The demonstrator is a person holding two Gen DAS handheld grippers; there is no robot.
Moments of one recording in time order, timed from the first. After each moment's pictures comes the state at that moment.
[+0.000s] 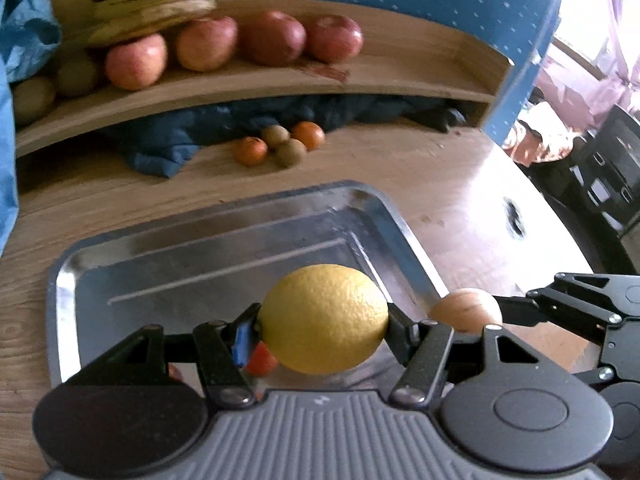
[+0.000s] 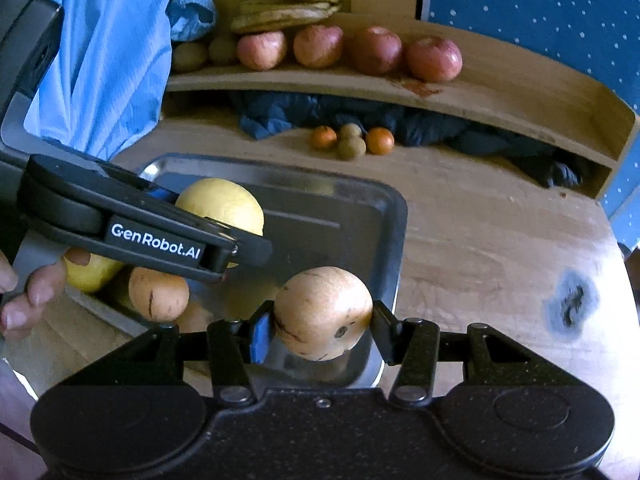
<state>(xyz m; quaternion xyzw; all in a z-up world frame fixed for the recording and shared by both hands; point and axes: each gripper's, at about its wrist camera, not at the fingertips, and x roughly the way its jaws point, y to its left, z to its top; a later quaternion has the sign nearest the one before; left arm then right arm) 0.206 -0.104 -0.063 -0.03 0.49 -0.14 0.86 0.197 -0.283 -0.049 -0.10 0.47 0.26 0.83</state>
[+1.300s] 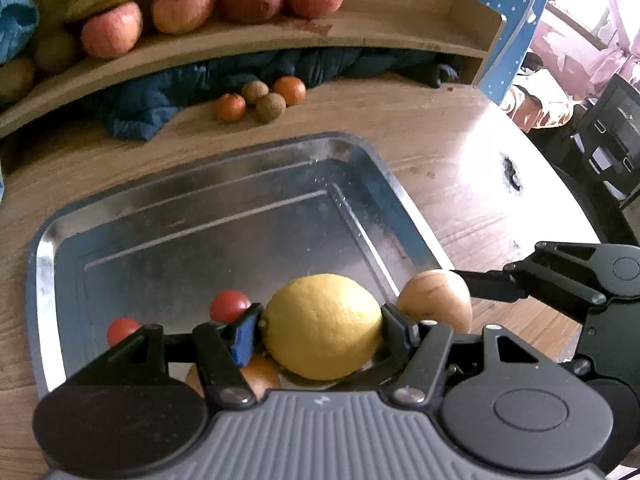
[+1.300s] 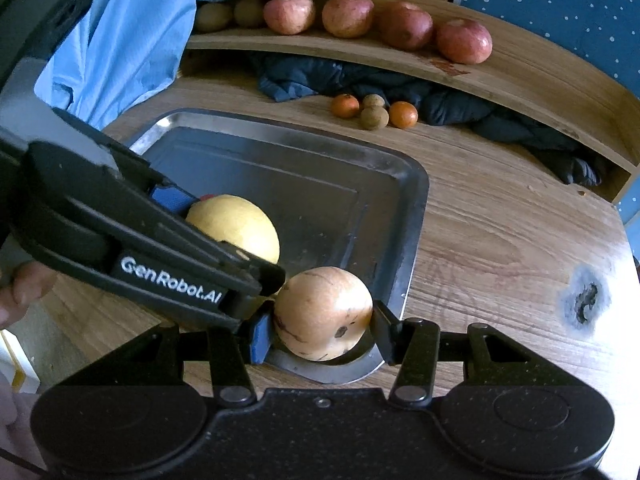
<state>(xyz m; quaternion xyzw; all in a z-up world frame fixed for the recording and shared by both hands) 0.195 -0.121 -0.075 -0.01 0.53 -0.14 0.84 0.191 -0.278 -0.067 -0.15 0.48 0.29 0.81</state>
